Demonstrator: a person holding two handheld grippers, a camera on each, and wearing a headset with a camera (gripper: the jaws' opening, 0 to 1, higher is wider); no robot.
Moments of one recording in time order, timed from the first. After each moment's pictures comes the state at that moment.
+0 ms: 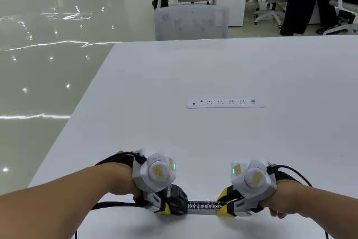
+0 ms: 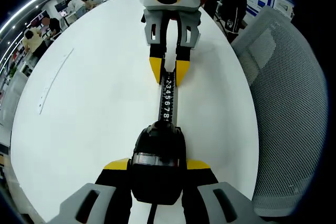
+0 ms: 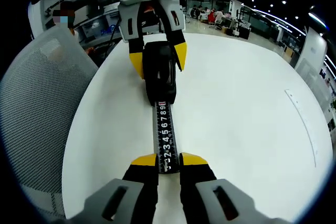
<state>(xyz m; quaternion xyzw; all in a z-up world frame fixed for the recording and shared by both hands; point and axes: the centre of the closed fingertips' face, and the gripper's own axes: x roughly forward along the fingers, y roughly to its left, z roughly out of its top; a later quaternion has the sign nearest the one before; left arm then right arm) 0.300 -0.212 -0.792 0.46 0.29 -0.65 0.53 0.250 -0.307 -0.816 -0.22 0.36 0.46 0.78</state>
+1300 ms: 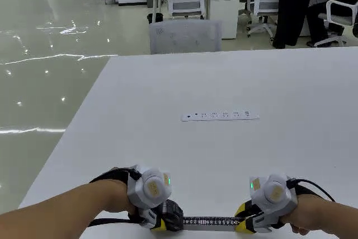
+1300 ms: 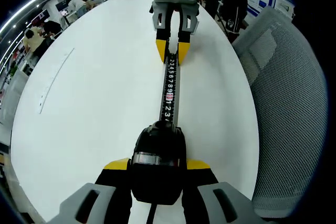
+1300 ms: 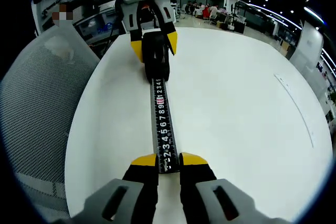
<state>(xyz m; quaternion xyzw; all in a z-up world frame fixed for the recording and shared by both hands) 0.299 -0.213 -0.793 0.46 0.29 -0.65 0.53 0.225 -0.354 -0.816 -0.21 0.38 0.44 0.79</state>
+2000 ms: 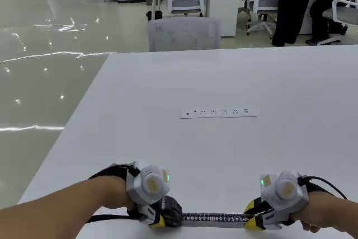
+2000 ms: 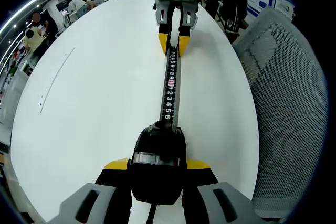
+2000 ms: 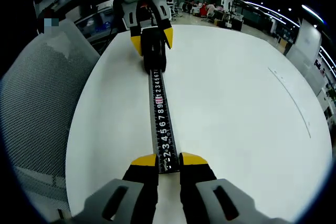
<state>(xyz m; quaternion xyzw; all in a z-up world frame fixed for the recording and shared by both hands) 0.300 -0.213 -0.792 0.46 0.29 -0.65 0.53 0.214 -0.378 -0.816 -0.21 0.39 0.43 0.79</state>
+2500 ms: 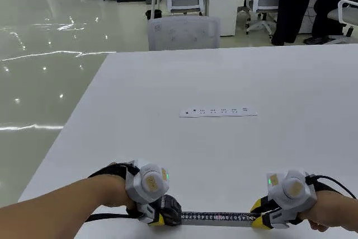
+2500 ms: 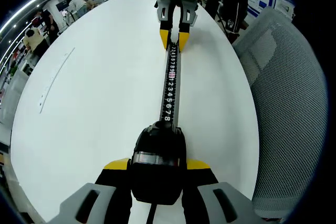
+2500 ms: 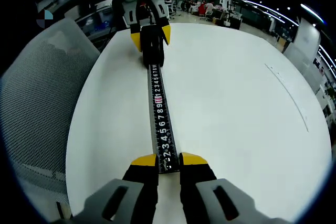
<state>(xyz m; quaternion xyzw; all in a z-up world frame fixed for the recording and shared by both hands) 0.300 -0.213 -0.792 0.46 0.29 -0.65 0.53 0.206 -0.394 -0.815 -0.21 0.40 0.42 0.79</state>
